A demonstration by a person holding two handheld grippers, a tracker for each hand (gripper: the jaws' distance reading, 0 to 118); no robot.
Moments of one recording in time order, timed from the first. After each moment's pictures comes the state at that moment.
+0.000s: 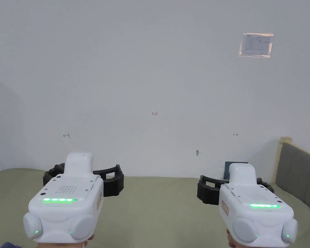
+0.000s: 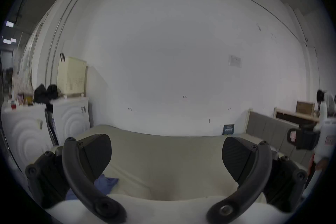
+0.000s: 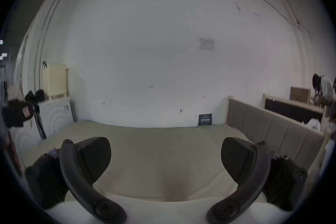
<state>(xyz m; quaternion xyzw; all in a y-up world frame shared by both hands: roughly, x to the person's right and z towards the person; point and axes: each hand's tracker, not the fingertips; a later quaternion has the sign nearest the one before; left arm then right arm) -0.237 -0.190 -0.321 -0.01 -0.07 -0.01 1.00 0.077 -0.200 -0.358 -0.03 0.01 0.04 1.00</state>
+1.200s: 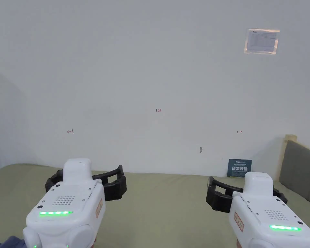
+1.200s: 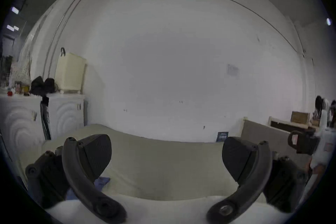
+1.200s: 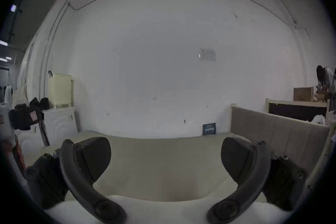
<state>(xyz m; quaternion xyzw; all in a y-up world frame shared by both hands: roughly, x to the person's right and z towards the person) -0.242 -0.213 -0.308 0.02 -0.07 0.05 1.00 0.088 -0.221 -0.334 0.02 0.03 -0.02 1.00</state>
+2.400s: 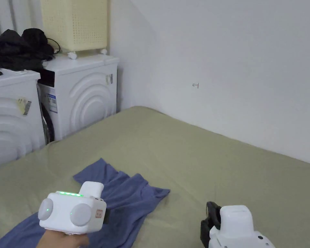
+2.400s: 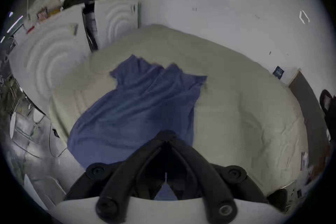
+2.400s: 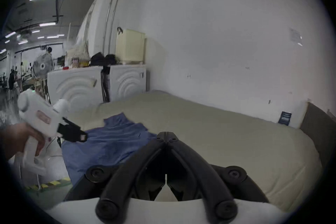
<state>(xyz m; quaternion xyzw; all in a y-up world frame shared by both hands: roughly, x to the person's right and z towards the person) -0.558 -0.417 -0.316 -0.41 0.10 0.10 0.90 -0.240 -0.354 -0.353 -0.11 0.32 0.08 0.94</state>
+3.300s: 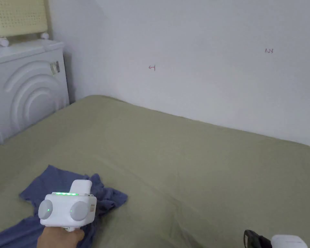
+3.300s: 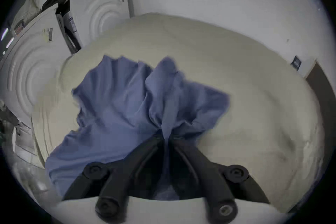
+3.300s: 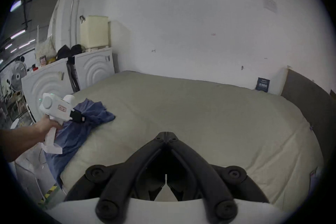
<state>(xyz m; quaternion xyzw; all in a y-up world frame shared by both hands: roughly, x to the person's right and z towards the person) -0.537 -0.483 -0.465 -0.41 0.09 0.06 0.91 -0.083 -0.381 -0.400 -0.19 0.20 0.04 0.96</state>
